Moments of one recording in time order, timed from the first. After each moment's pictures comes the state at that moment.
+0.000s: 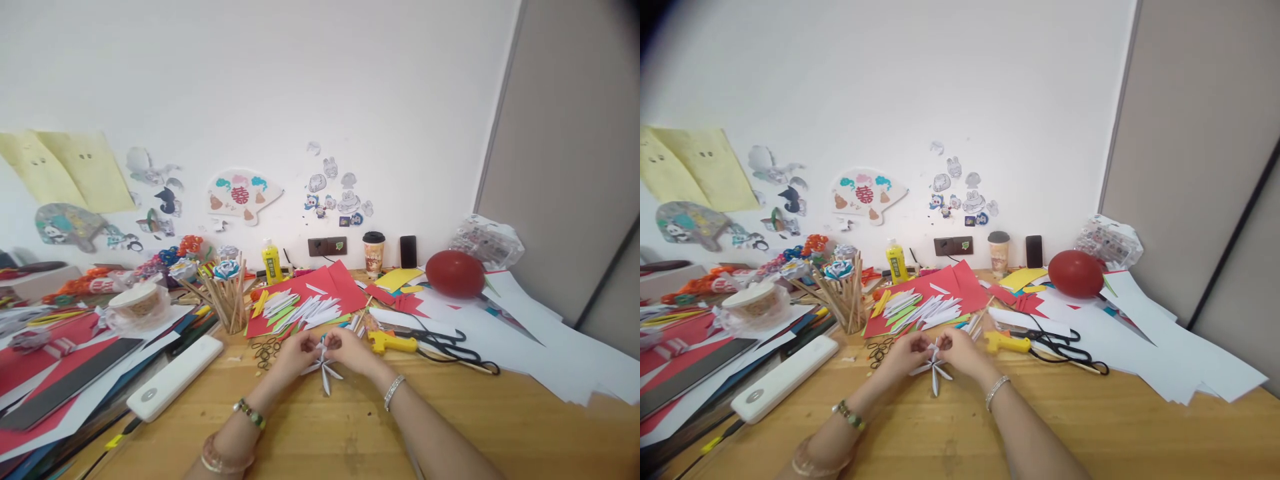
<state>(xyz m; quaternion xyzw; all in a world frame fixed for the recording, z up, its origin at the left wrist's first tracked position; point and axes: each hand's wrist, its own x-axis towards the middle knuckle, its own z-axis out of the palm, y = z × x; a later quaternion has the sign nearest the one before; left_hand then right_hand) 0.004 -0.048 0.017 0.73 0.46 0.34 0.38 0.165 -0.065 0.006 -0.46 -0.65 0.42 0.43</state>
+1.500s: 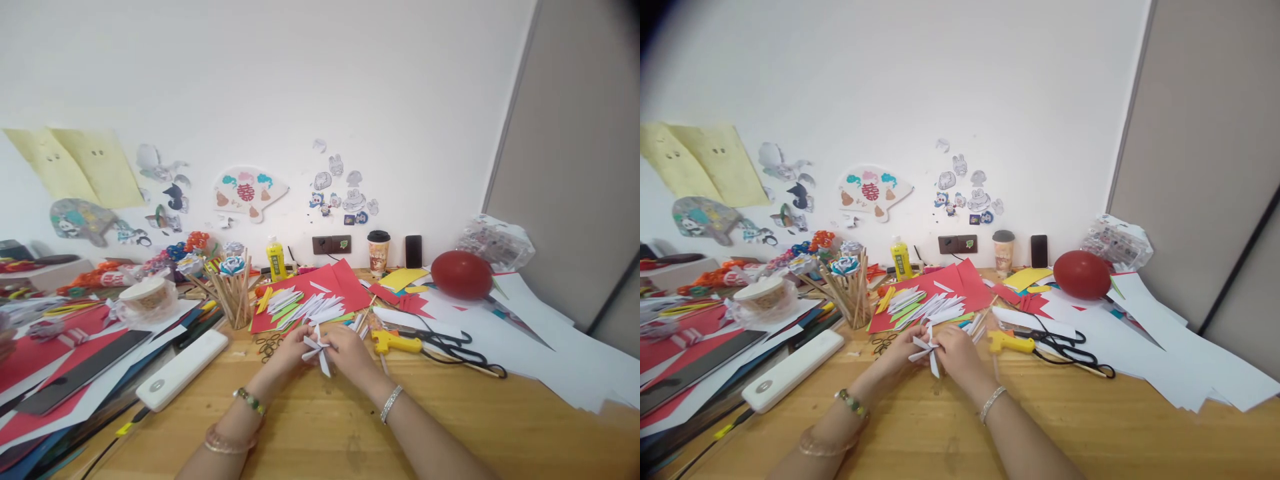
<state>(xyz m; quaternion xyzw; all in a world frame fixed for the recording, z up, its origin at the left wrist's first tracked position) 0.005 -0.058 0.024 0.52 0.35 0.40 0.67 0.152 -0.086 0.024 -0.42 -0.79 0.11 0.44</state>
